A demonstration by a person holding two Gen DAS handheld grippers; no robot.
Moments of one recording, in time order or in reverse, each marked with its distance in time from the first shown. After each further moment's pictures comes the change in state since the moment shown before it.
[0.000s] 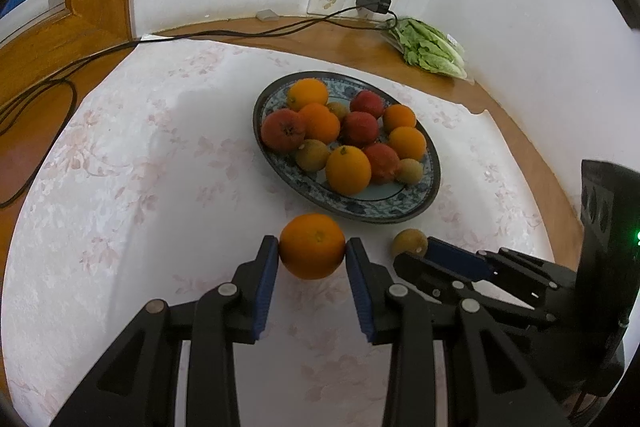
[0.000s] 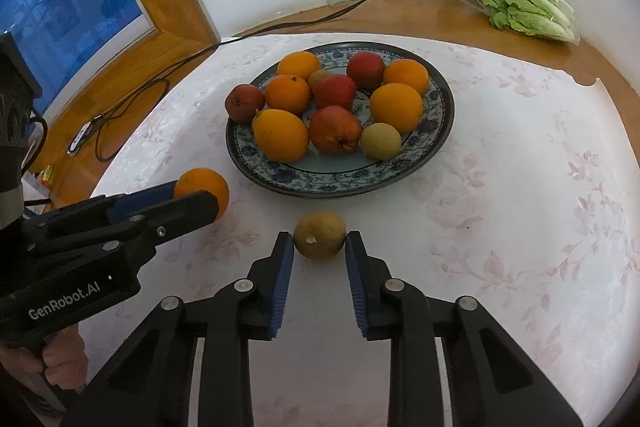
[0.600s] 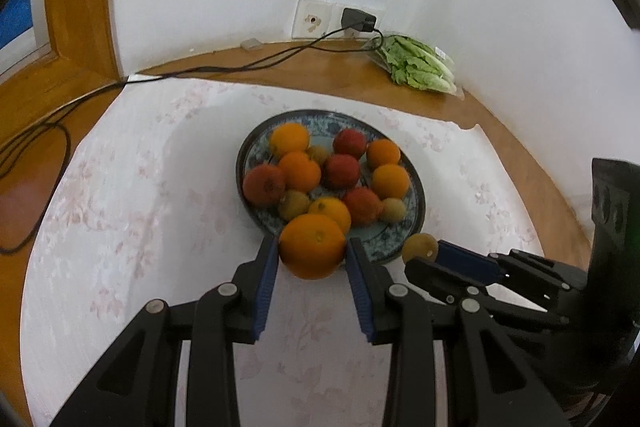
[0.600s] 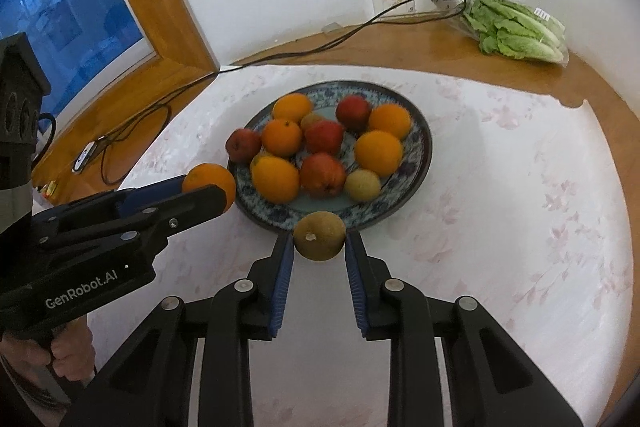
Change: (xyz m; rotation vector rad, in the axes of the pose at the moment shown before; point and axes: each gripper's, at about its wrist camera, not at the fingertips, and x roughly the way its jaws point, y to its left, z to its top) left arm -0.007 -0.014 0.030 0.056 -0.051 0.002; right arm -0.022 -0.007 0.022 0.007 -0.060 -0.008
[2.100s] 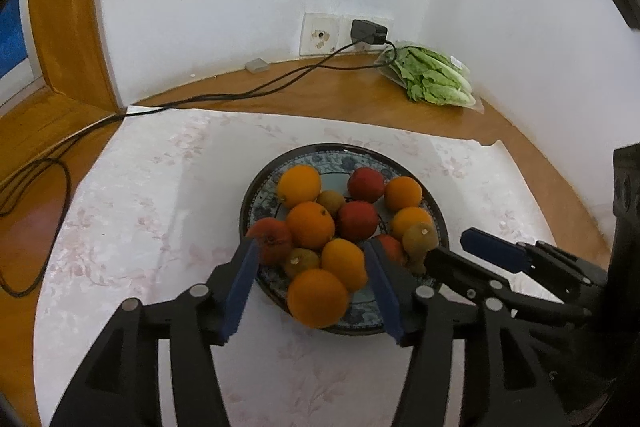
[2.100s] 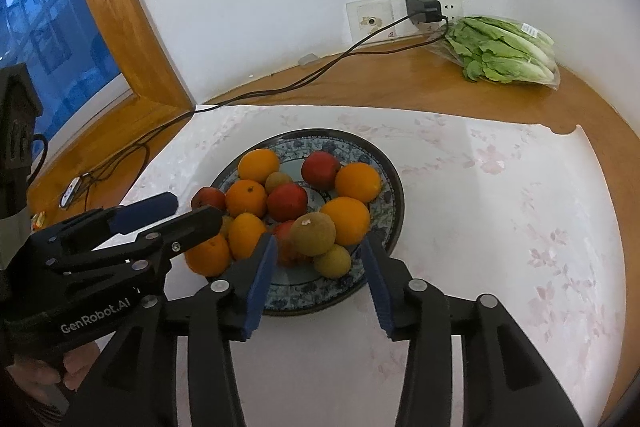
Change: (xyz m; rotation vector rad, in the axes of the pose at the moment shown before) left arm 0.020 -0.001 0.029 0.036 -0.040 0.069; right arm 0.009 -0.022 0.031 0.043 -0.076 -0.027
